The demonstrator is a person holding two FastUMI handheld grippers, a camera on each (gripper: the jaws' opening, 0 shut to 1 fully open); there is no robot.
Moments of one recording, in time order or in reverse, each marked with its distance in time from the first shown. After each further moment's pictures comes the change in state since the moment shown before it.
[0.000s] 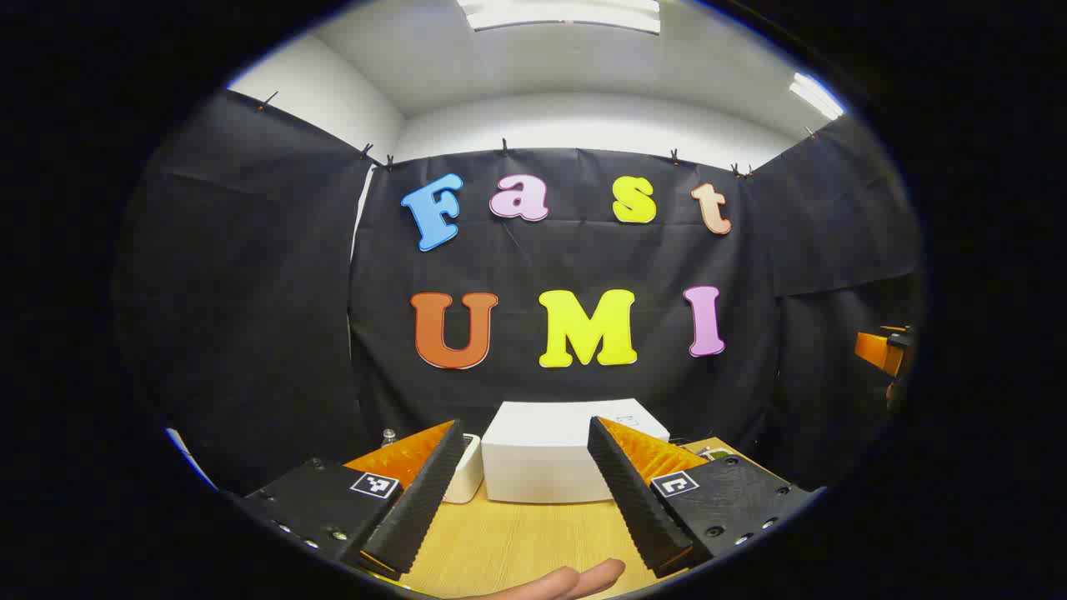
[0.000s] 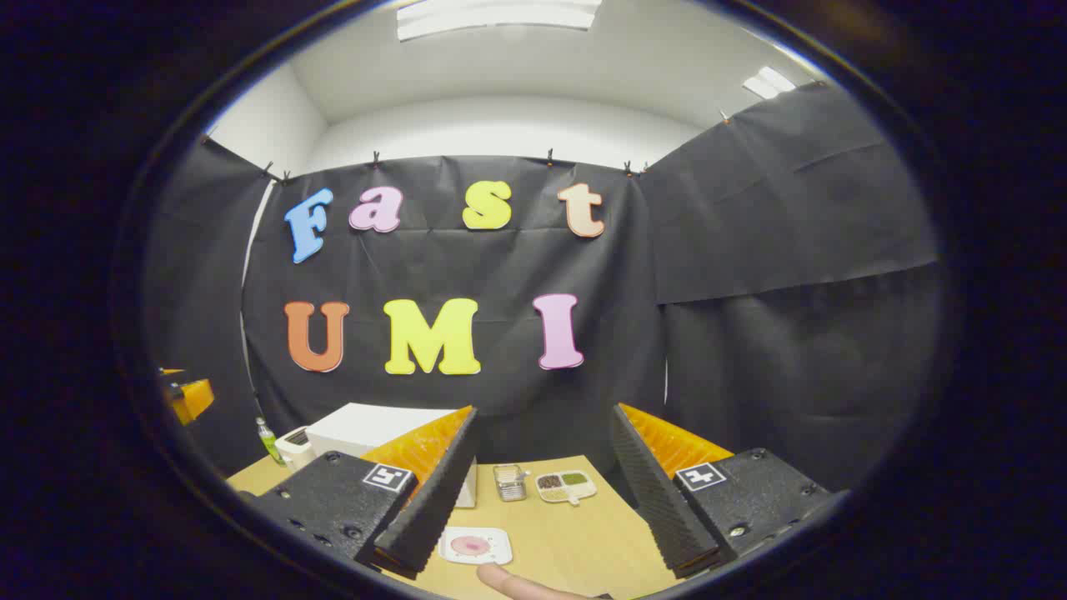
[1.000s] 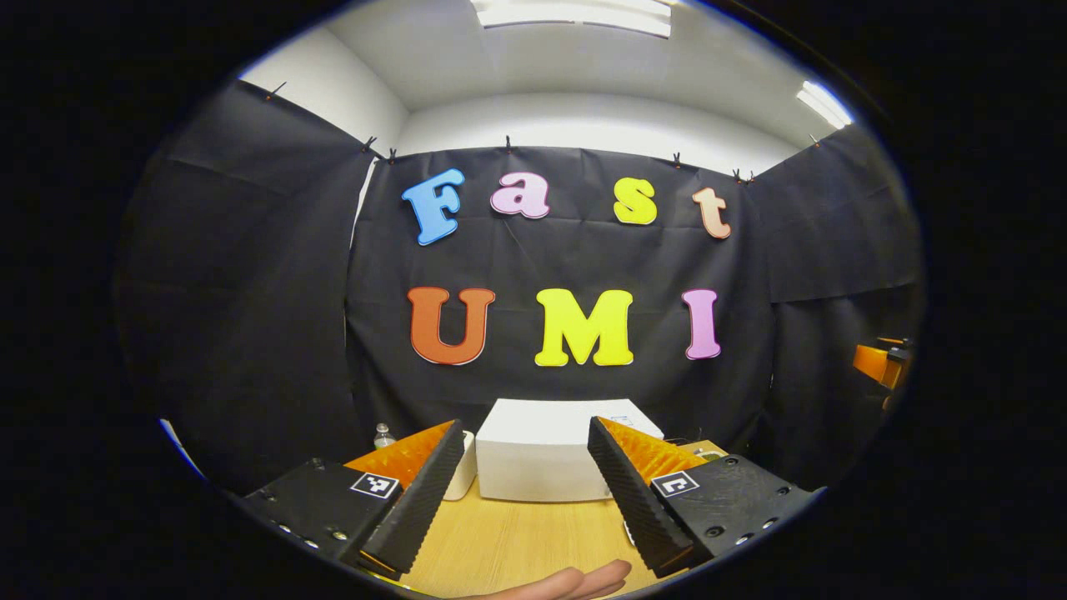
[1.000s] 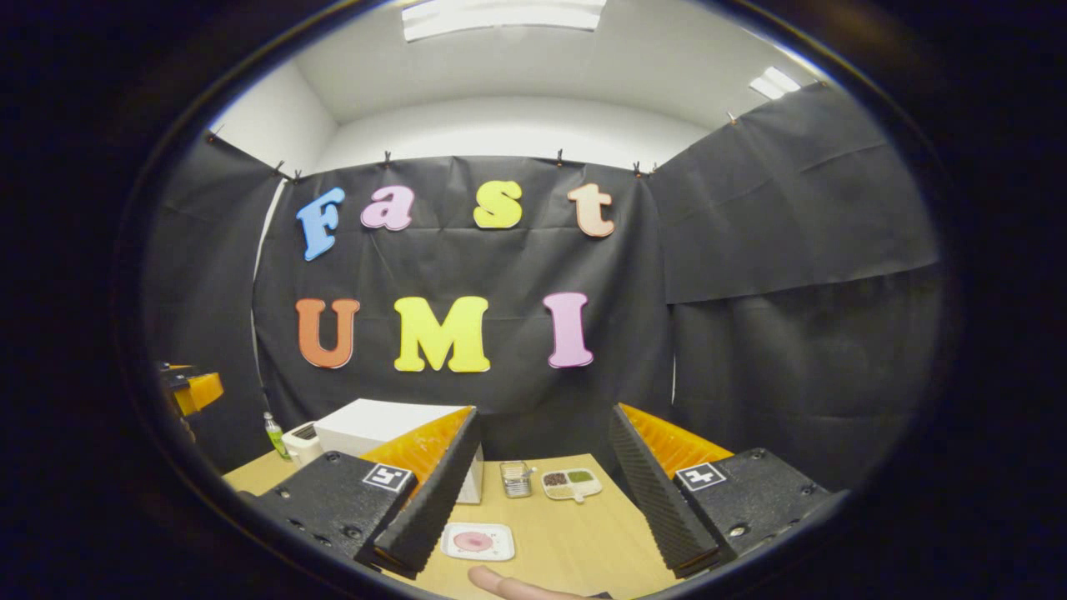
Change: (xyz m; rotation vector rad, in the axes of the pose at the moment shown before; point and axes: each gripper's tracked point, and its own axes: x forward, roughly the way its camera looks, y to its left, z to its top) left arm 0.003 -0.009 -0.010 -0.050 0.019 -0.041; right arm -0.006 0.001 -0.008 -0.009 -0.007 0.029
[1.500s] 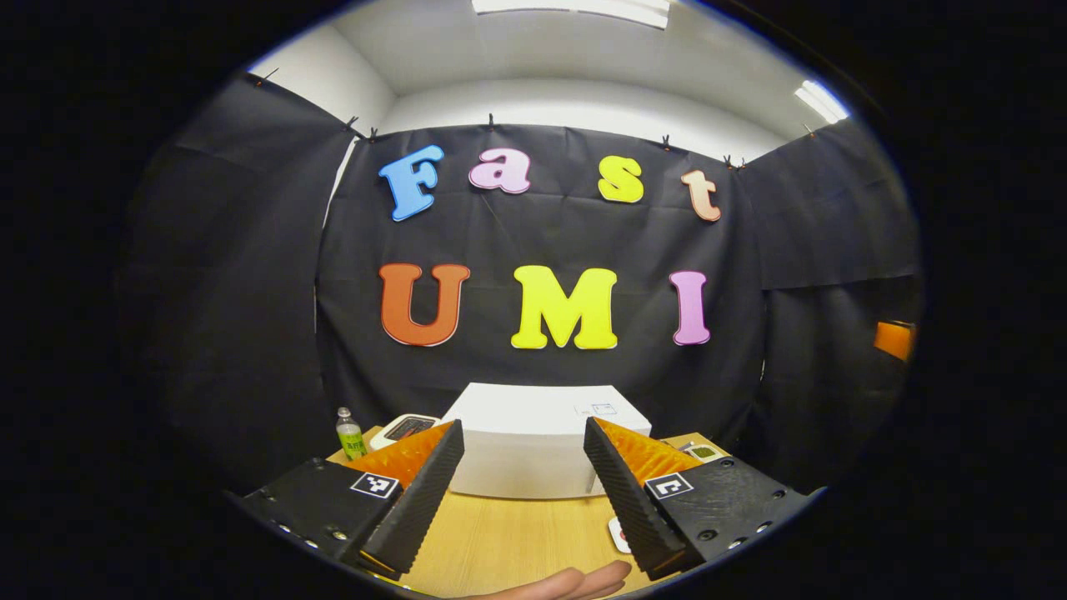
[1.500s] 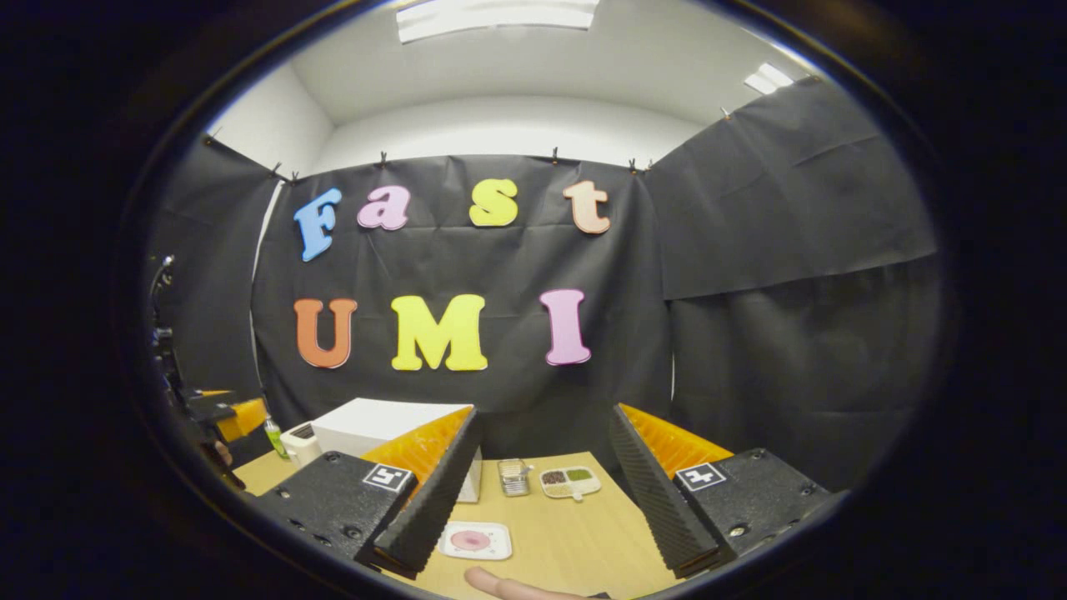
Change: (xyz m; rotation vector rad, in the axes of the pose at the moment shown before) left arm 0.069 -0.043 -0.058 0.014 0.041 -0.052; right arm 0.005 -0.012 -0.015 0.016 0.004 0.002
